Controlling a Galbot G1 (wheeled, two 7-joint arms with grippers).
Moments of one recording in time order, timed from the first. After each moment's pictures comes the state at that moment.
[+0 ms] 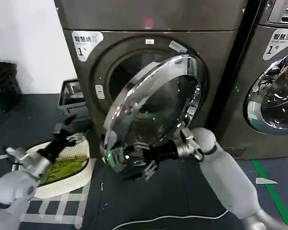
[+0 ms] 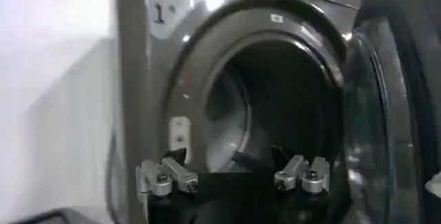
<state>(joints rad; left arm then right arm) 1.12 -0.85 -0.52 -1.88 -0.72 0.06 0.35 -0.62 1.10 0.14 1.61 0.56 -0.08 -1.46</state>
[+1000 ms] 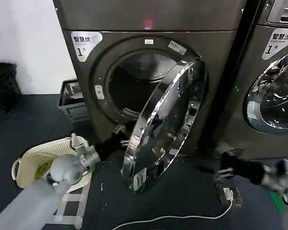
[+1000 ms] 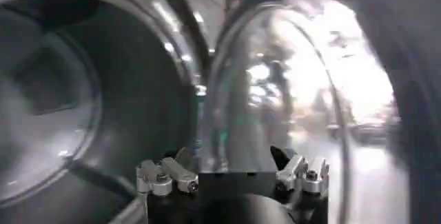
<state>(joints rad) 0.72 -0.85 0.04 -1.82 -0.85 0.04 0.50 -1.29 1.17 1.11 1.95 0.53 -0.04 -1.00</state>
